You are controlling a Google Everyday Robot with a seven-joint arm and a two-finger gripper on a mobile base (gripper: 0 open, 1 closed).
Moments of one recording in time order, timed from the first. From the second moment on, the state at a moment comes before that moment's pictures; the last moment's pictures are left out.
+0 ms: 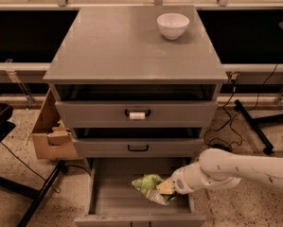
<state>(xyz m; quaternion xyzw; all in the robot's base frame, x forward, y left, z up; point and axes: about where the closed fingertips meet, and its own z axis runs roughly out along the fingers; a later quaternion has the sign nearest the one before) 0.460 -0.091 0.459 -0.28 0.90 0.29 0.16</state>
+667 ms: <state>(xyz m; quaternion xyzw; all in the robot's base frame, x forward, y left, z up) 0.466 -0.065 0.360 -0.24 0.91 0.30 0.11</state>
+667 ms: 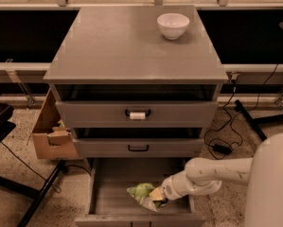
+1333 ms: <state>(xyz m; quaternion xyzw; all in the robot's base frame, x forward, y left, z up) 0.481 -0.014 0.295 -0.23 0.91 0.33 0.10</state>
